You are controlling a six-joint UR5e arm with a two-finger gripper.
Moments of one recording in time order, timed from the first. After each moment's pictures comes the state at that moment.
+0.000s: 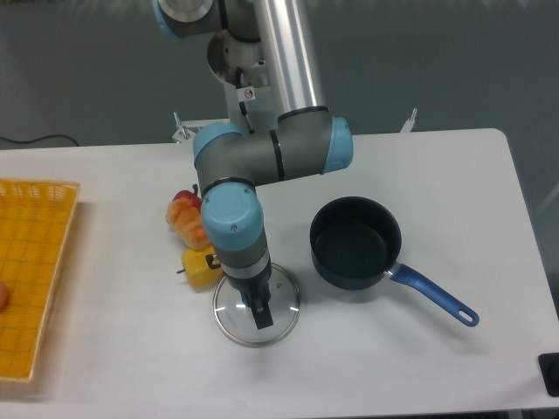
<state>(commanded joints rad) 2.28 -2.05 -1.52 -1.07 1.57 1.50</state>
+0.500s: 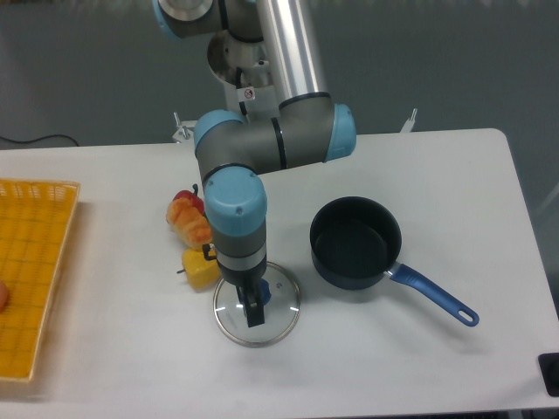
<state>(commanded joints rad) 2.28 -2.03 -1.54 -1.05 1.47 1.49</state>
